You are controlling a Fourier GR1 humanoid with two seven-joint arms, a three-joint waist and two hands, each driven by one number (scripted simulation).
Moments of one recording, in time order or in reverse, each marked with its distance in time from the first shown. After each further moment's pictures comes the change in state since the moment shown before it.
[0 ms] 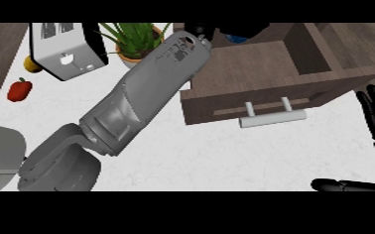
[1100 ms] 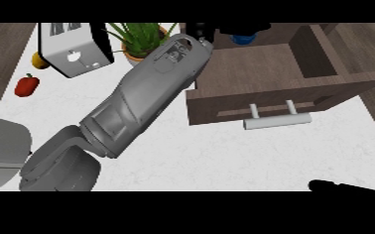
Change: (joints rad) left arm 0.025 0.000 0.009 -0.047 0.167 0.071 -0.086; right arm -0.012 -0.113 0.071 -0.117 0.318 0.007 -0.112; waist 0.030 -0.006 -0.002
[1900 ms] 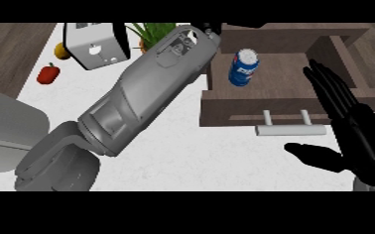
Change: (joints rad) left arm -0.050 0.006 0.004 -0.023 0.015 0.037 0.027; right arm -0.135 -0.094 0.215 0.247 0.590 -0.107 -0.037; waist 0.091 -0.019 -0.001
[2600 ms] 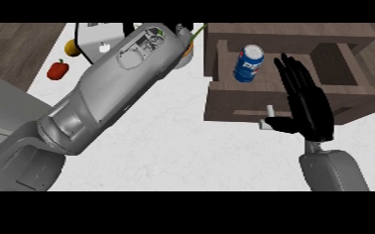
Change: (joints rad) left arm 0.116 0.157 -0.025 -0.250 -0.085 -0.006 0.172; right arm -0.169 0.096 0.007 0.493 0.246 -0.319 -0.055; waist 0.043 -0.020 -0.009
